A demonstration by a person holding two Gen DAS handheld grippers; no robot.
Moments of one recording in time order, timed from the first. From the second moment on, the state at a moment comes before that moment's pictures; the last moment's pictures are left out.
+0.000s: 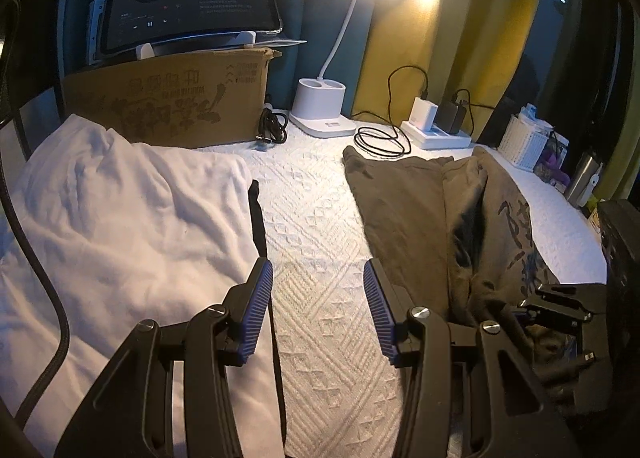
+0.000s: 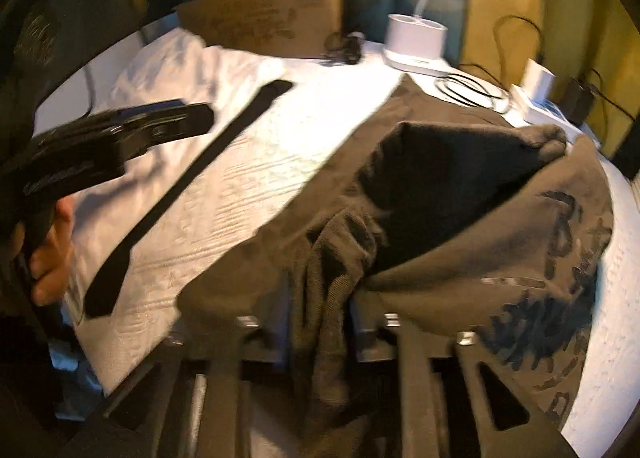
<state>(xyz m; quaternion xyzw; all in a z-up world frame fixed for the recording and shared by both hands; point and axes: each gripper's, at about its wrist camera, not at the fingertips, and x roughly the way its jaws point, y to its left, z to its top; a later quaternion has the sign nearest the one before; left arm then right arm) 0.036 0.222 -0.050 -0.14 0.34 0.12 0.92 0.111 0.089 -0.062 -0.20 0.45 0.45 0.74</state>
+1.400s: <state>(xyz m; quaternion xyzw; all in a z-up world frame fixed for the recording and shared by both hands) 0.245 0.114 -0.046 0.01 0.42 -0.02 0.91 0.286 -0.099 -0.041 -0.06 0.42 0.32 0.85</state>
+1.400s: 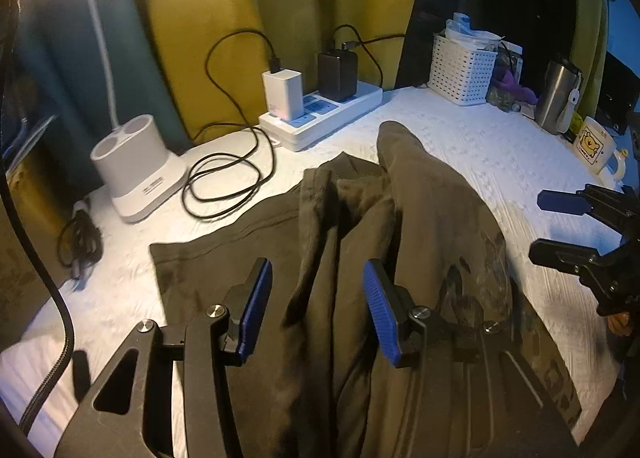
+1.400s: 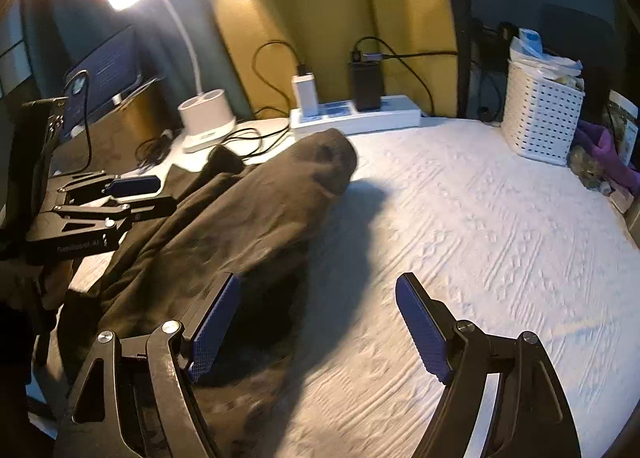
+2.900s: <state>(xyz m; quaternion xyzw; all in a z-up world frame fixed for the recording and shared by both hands) 0.240 0.174 -0.034 -0.05 0.39 0.02 0.92 0.326 -0.098 -0.055 -0.08 0.44 0.26 0.86</state>
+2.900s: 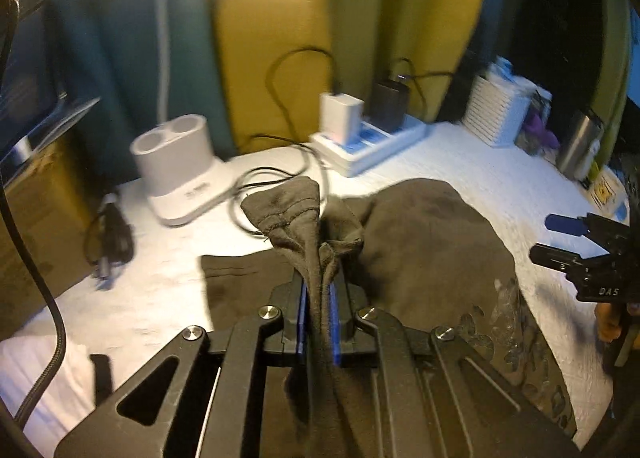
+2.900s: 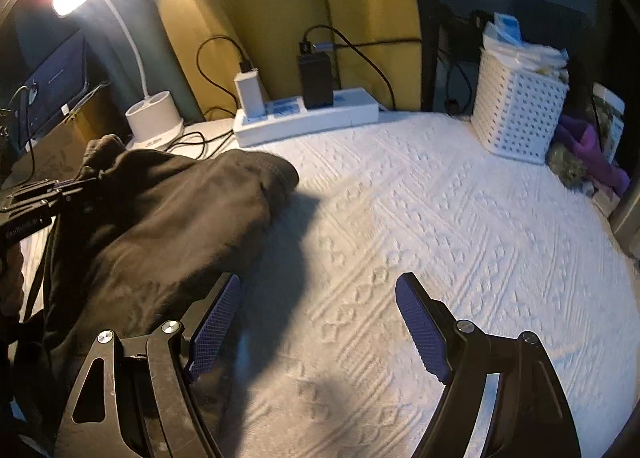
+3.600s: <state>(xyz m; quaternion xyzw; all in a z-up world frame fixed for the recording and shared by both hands) 0.248 0.219 -0.088 -0.11 0.44 0.01 0.89 0.401 -0.044 -0.090 0.04 0.51 0.32 0.80</state>
